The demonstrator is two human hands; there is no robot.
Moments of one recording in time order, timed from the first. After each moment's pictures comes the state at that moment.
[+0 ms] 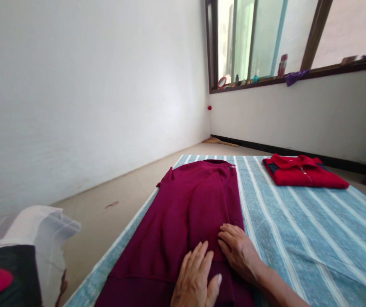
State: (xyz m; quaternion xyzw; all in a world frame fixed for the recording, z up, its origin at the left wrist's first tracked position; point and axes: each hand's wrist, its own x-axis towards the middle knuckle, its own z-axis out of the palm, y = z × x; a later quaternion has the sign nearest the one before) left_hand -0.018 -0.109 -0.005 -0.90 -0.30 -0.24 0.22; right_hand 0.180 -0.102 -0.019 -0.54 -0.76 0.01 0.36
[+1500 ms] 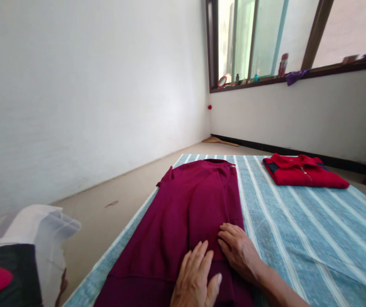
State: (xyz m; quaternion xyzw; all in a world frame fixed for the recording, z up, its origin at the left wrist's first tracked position) left_hand -0.020 -0.109 -0.005 -0.90 -0.30 -0.25 0.20; right_hand 0.180 -0.102 -0.020 -0.54 -0.76 0.01 0.36
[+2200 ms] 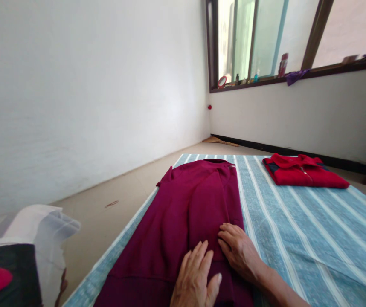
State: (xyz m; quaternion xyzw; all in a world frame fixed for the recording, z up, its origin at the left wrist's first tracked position) left_hand -0.019 -0.109 -0.005 -0.90 -0.30 -0.25 0.20; right_hand 0.180 -0.102 -0.020 -0.54 -0.76 0.01 0.36
